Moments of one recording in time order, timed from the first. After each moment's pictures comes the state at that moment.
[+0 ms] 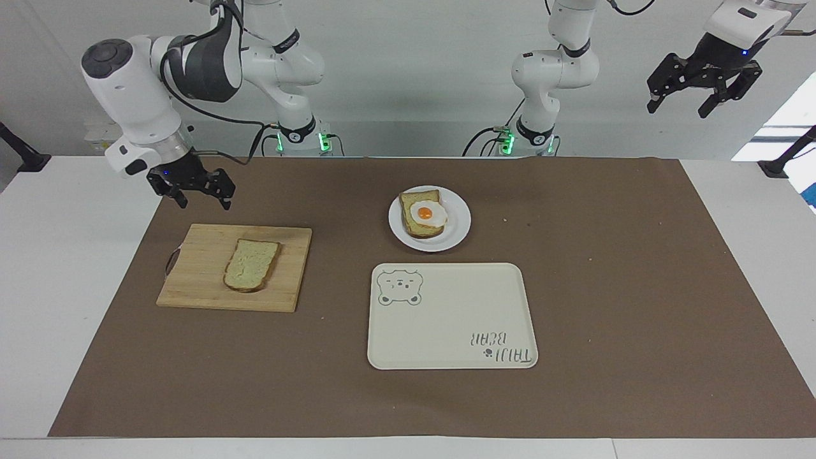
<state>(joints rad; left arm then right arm) -0.03 -0.06 0.04 -1.35 -0.02 1.24 0.16 -0.08 -0.01 -0.04 -1.93 0.00 1.90 -0.07</state>
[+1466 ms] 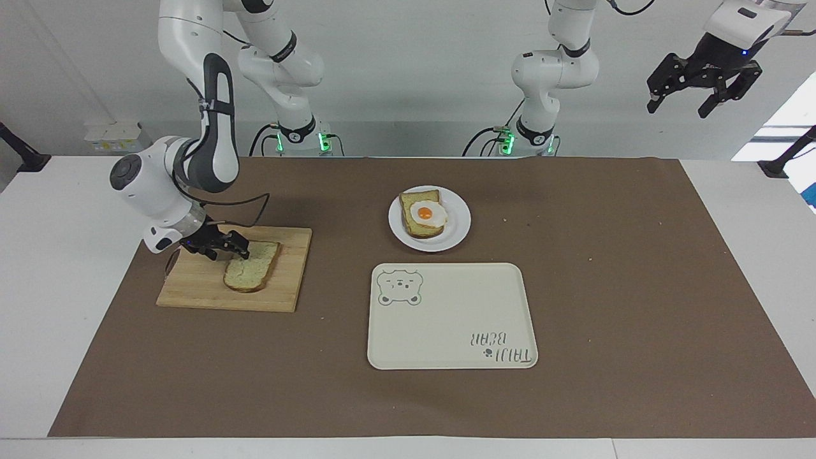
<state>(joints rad) -0.03 -0.06 0.04 -1.35 -0.02 1.24 0.16 -0.17 0.22 -0.04 -2.11 0.26 2.21 -0.28</state>
